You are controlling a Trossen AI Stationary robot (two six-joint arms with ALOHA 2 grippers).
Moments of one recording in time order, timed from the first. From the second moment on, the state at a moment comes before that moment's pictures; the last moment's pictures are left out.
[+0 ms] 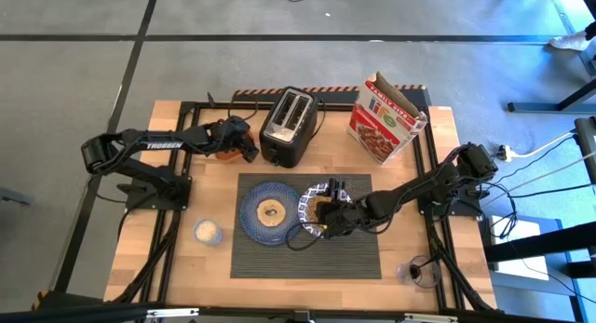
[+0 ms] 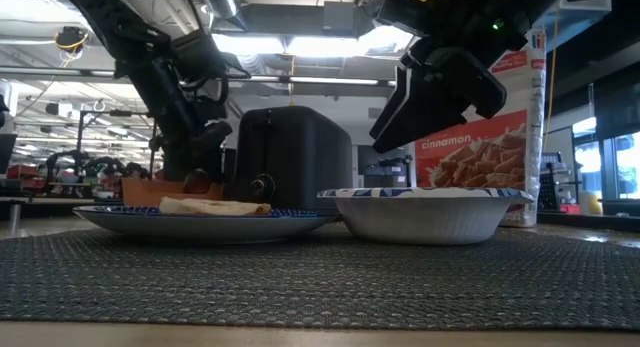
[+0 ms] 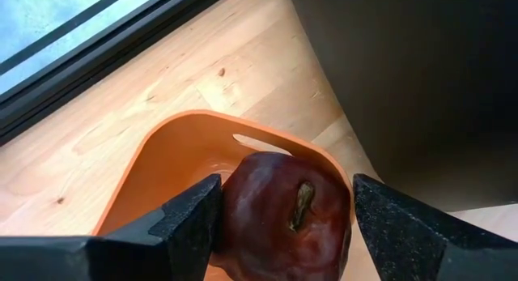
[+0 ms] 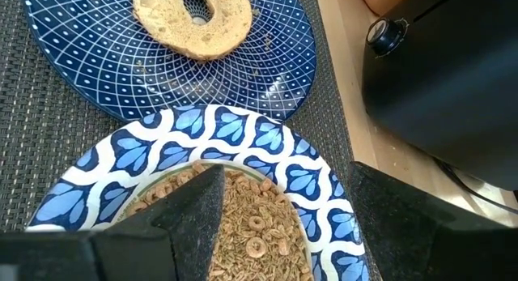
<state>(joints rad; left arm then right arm) 0.52 1.29 0.58 -0.19 -0.28 -0.28 0.36 1.71 1.02 -0.24 0.59 0.10</state>
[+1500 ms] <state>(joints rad) 0.24 0.92 0.67 -0.41 -0.24 -0.31 0.44 1.63 1.02 -0.28 0.64 0.10</state>
